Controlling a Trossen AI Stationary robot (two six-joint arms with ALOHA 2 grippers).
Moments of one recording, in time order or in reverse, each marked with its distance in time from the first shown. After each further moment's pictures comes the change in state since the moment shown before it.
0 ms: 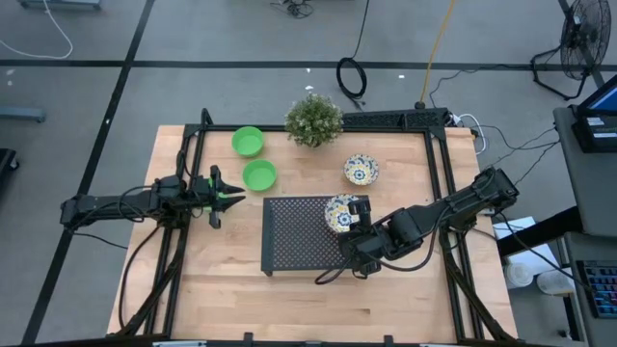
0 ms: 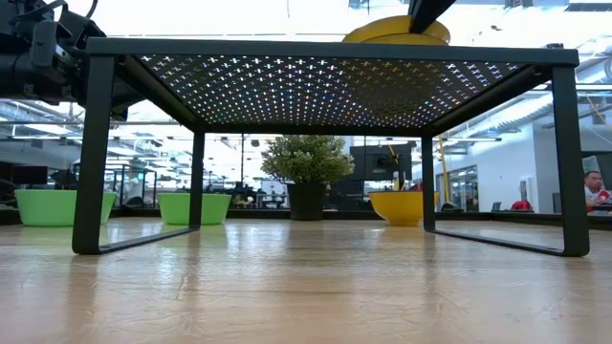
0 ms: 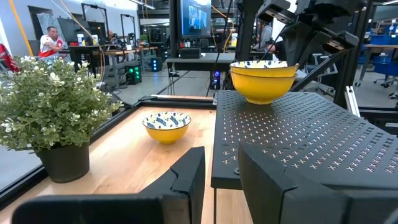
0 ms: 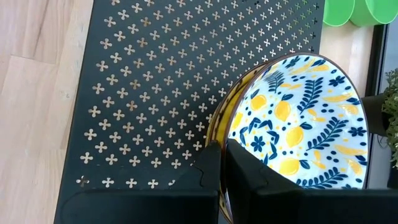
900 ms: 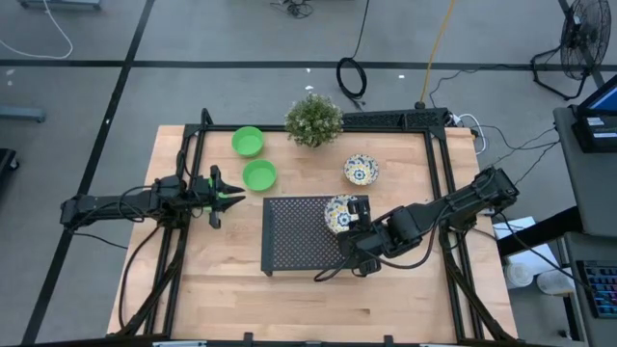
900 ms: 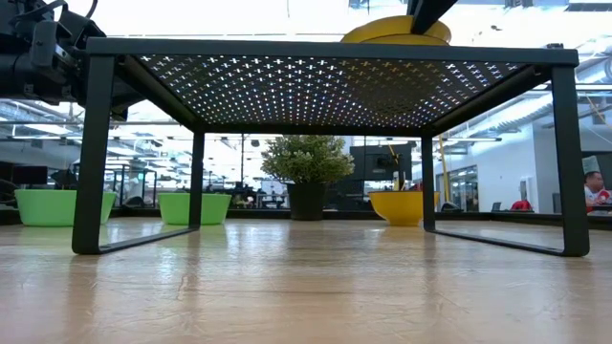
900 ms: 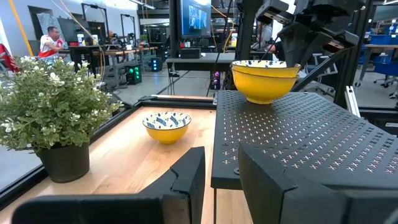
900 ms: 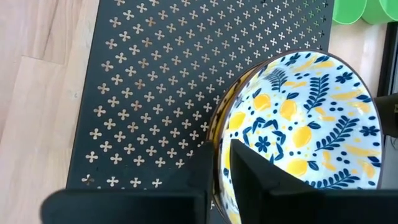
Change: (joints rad) left arm 0.000 0.000 0.000 0.000 0.000 0.000; right arm -0.015 -0.001 0.000 0.007 -0.050 0.000
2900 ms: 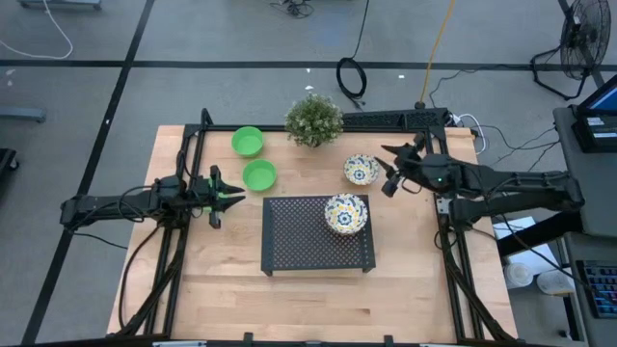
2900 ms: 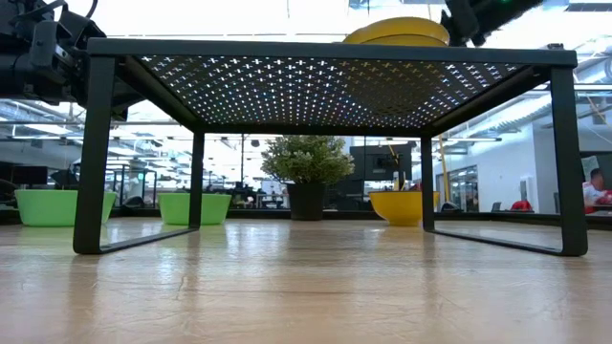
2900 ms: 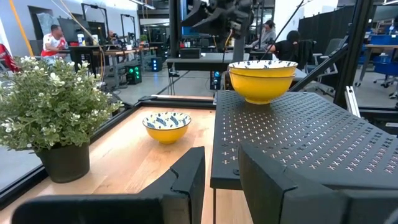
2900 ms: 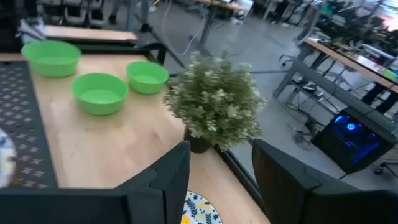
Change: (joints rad) left arm 0.000 0.000 0.000 0.000 0.000 0.000; right arm -0.480 -0.867 -0.872 0.915 0.234 -0.219
